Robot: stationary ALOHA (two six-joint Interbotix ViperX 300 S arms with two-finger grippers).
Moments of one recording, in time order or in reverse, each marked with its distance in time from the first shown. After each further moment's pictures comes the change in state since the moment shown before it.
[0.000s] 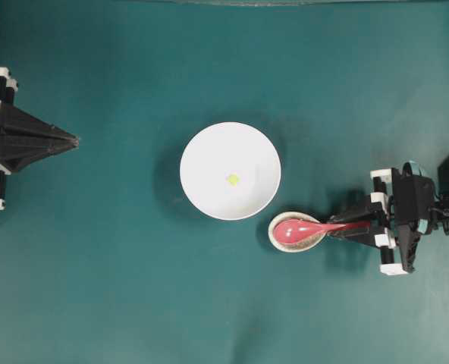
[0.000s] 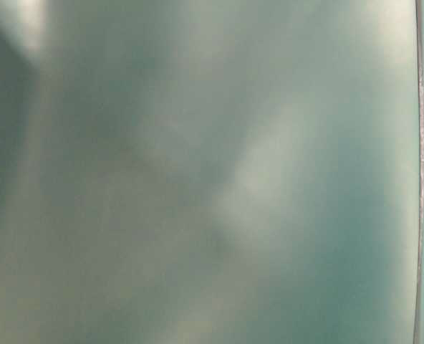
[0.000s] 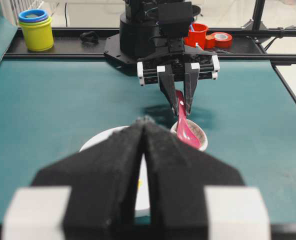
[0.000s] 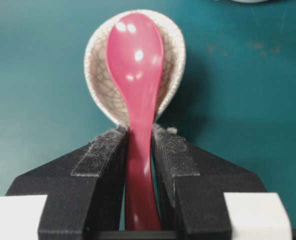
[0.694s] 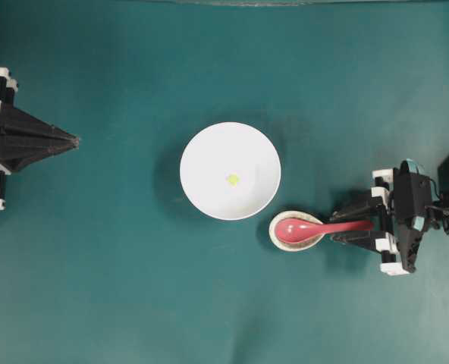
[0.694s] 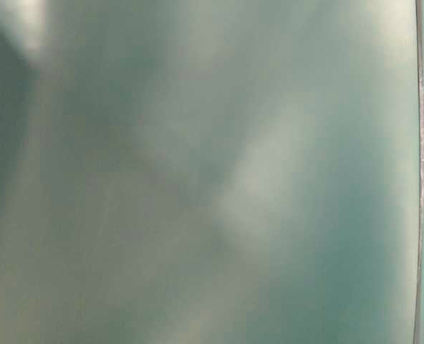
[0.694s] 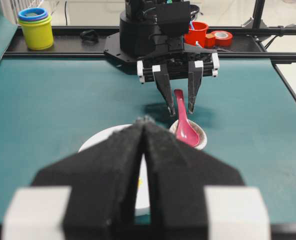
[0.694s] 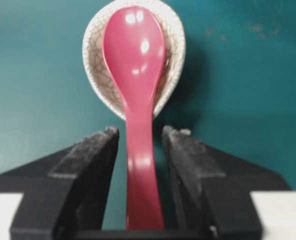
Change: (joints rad) left arm 0.000 0.002 0.000 0.000 0.006 0.002; right arm 0.000 -0.044 -0.003 0.026 0.089 0.002
